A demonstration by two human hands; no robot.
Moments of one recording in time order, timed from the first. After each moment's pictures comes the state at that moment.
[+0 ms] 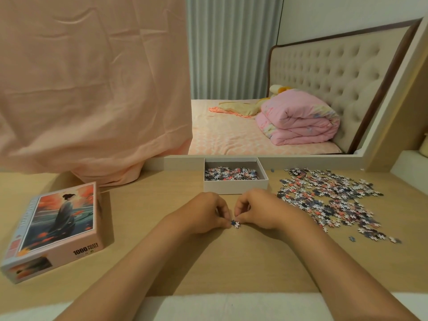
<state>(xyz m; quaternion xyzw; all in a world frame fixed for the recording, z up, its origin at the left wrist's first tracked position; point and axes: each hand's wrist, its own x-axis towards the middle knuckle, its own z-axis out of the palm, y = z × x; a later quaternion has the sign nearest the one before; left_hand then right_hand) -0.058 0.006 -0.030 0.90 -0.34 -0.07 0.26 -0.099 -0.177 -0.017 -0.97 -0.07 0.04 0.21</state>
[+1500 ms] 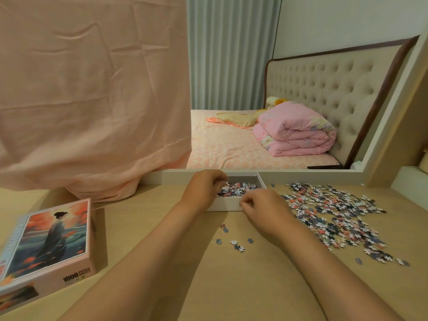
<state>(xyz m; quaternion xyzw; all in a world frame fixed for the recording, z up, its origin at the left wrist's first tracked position) 0.021 -0.018 -0.014 0.86 -0.30 0.16 0.38 -0.076 -0.182 -0.016 -0.98 0.01 -0.15 0.16</state>
